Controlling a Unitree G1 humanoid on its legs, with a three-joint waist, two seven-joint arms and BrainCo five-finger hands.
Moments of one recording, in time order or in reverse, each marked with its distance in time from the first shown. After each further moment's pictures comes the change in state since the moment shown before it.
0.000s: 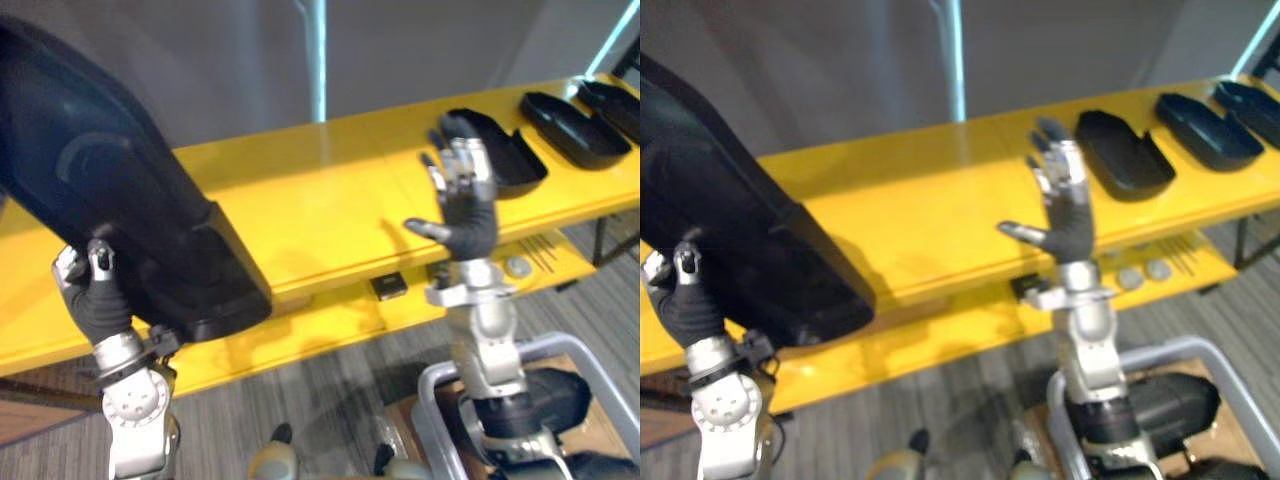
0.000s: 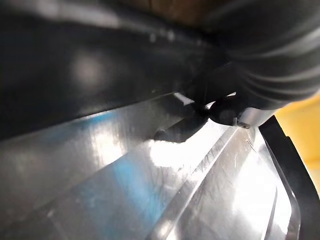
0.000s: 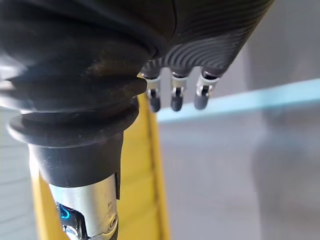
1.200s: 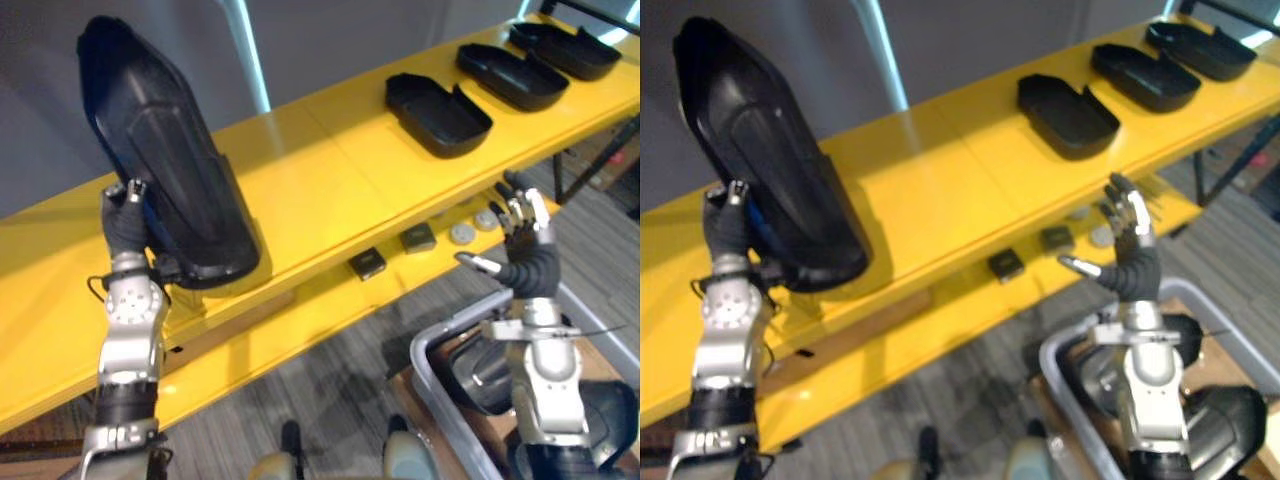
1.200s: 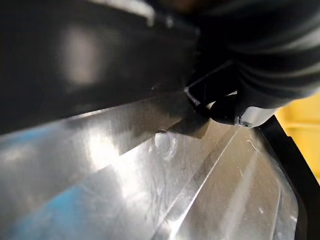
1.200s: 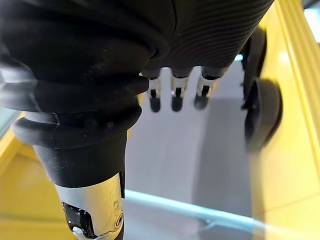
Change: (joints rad) left arm -0.705 0.353 -0.161 0.596 -0.242 0.429 -0.116; right arm 0.375 -0.158 -0.403 -0.234 -0.063 0.067 -0.012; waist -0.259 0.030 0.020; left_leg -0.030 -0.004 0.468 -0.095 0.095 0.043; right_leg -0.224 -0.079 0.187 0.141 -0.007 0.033
